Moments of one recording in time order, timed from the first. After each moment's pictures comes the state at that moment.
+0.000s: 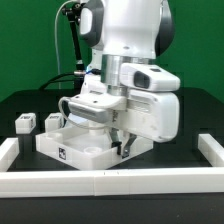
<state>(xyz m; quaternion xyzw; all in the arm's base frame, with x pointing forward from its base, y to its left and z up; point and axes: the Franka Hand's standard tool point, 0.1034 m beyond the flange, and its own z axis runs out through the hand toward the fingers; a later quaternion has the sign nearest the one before) 0.556 -0.008 0.016 0.37 0.93 -0.04 0.06</state>
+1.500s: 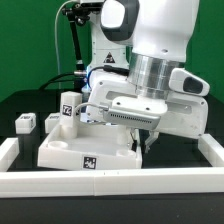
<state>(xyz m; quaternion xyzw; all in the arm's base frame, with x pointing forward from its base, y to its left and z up) 0.555 0.025 0.017 0.04 0.99 -0.10 0.01</state>
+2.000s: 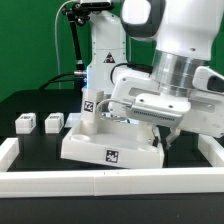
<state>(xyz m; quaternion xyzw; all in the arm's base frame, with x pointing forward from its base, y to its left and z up) 0.554 0.074 0.022 0.06 0.99 -0.11 -0.01</state>
